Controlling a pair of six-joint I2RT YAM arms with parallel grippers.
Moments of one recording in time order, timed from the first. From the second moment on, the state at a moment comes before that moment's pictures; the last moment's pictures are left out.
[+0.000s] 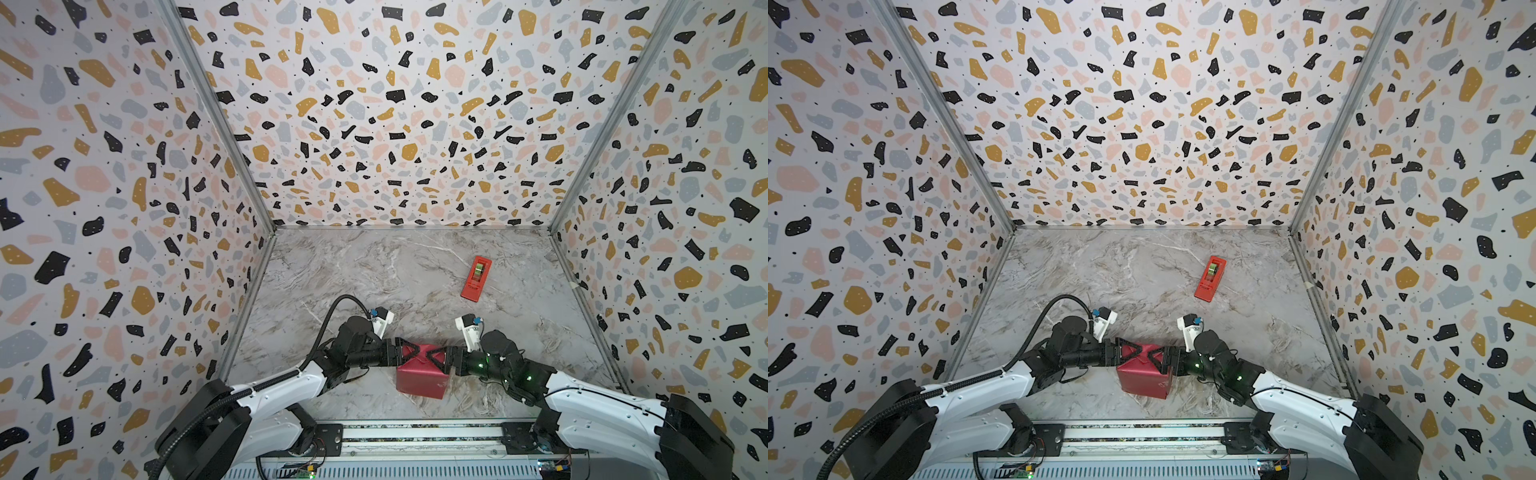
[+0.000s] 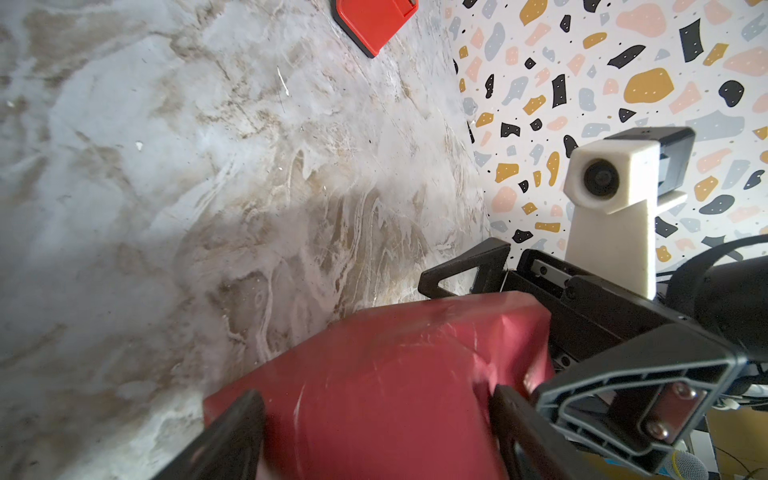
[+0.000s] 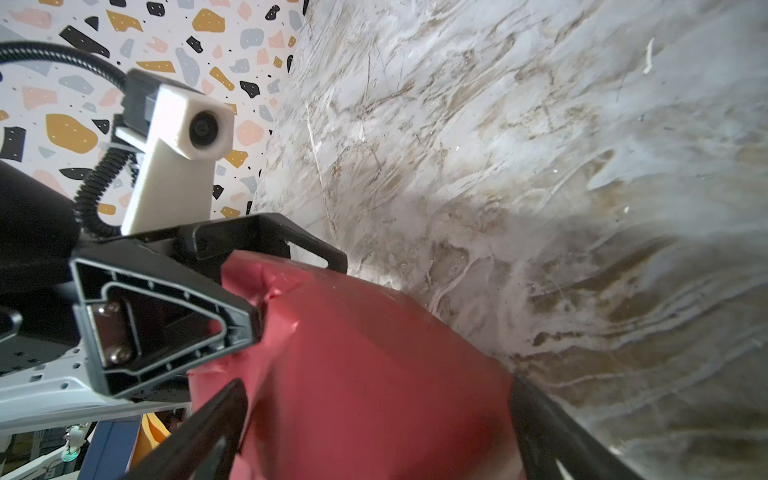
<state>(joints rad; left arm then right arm) -0.70 1.14 0.36 0.23 0.51 -0.80 0.87 0.97 0.34 0.15 -0.22 0.86</state>
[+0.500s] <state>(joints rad) -0.70 1.15 0.36 0.23 0.51 -0.79 0.38 0.99 0.48 0.00 -0.48 0.73</state>
